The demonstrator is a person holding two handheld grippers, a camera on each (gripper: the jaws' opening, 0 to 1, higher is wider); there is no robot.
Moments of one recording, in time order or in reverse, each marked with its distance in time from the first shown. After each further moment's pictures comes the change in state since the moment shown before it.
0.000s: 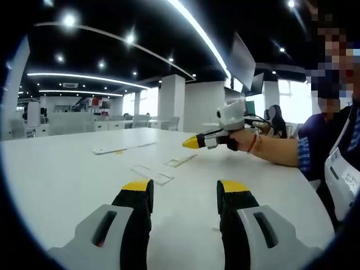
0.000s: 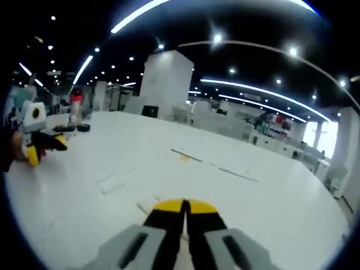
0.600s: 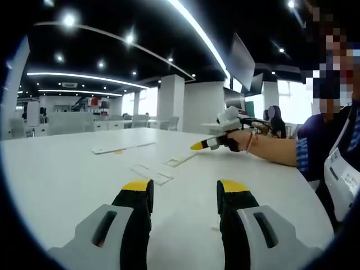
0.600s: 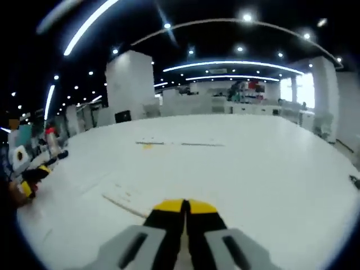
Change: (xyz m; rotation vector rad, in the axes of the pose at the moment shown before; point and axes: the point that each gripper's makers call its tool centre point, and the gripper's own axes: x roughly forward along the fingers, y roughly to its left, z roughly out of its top) left arm -0.003 0.000 -0.002 -0.002 -0.001 -0.005; right arm -0.019 -0.063 -0.044 0.368 0.054 -0.132
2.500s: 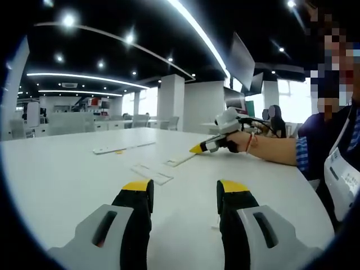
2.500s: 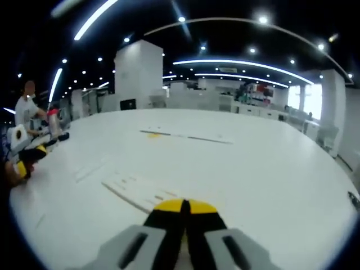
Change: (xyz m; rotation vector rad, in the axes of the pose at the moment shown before) left arm 0.000 -0.001 0.000 0.003 0.003 0.000; right arm 0.006 0.011 -0.008 -0.143 0.049 0.002
